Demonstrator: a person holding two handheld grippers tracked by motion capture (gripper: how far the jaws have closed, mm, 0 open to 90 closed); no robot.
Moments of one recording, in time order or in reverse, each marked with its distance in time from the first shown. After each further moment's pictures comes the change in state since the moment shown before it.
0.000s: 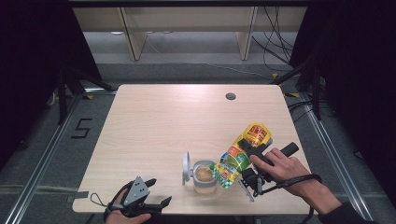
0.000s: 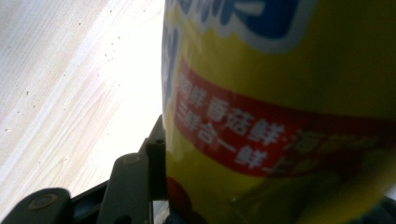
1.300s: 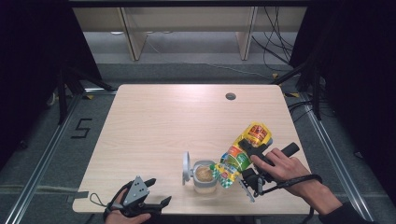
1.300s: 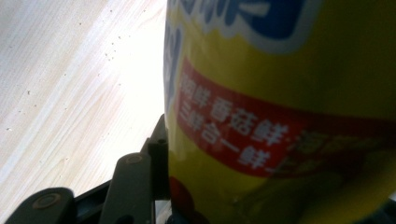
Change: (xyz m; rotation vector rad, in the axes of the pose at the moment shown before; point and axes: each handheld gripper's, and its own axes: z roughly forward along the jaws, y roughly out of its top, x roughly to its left) left arm -0.001 0.000 0.000 -0.013 -0.003 -0.032; right arm 0.001 -0.001 -0.002 0.007 0.002 0.014
